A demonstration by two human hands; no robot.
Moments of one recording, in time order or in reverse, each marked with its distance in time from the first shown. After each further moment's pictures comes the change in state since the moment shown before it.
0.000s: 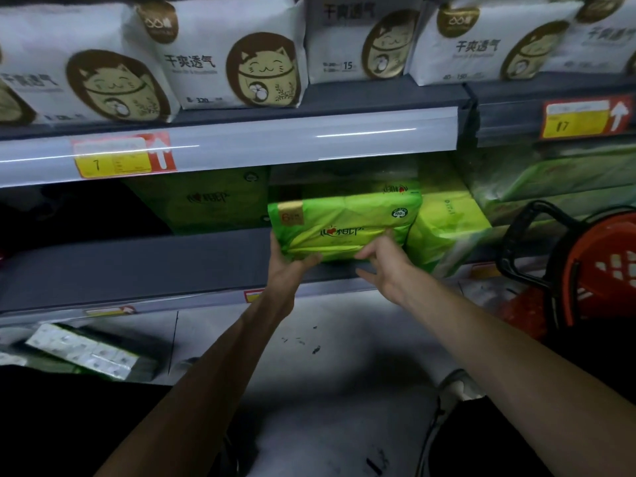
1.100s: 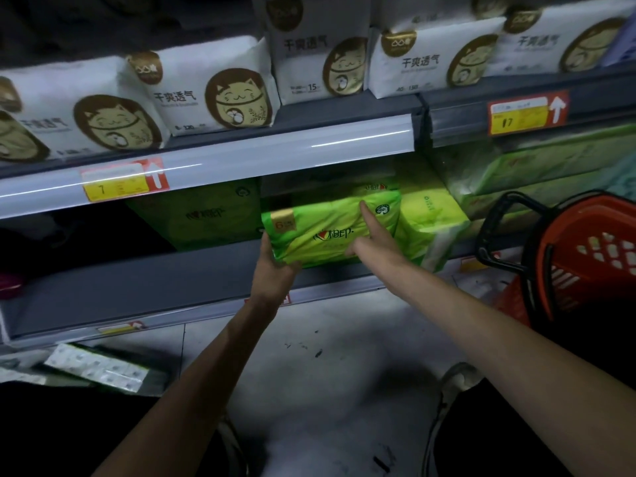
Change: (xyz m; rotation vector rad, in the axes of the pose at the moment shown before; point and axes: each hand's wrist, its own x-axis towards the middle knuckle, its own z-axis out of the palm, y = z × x) left_hand -0.027 0.032 -0.010 0.331 -0.016 0.183; right_hand -0.047 -0.024 -0.016 -0.510 -0.058 -0.380
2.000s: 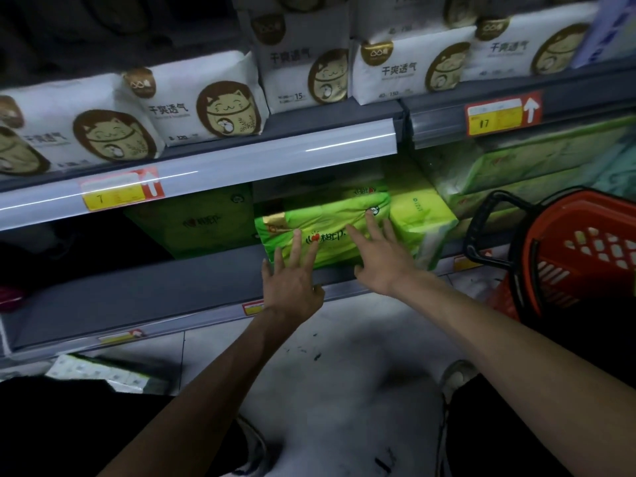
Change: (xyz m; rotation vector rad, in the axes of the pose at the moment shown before) left_hand -0.020 0.016 0.029 1.212 -0.268 0.223; right_hand 0.001 0.026 -0.019 -1.063 -0.042 -0.218
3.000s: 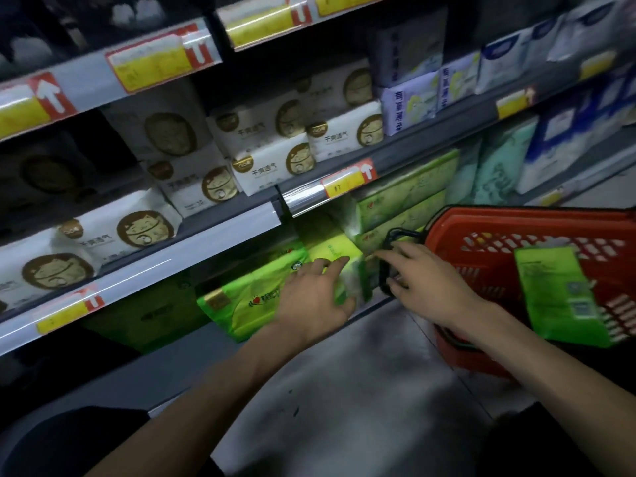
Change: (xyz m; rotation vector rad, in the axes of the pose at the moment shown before) left_hand -0.034 0.170 -0.114 0.037 0.121 0.407; right_hand -0.153 0.142 -0.086 0.071 0.385 0.019
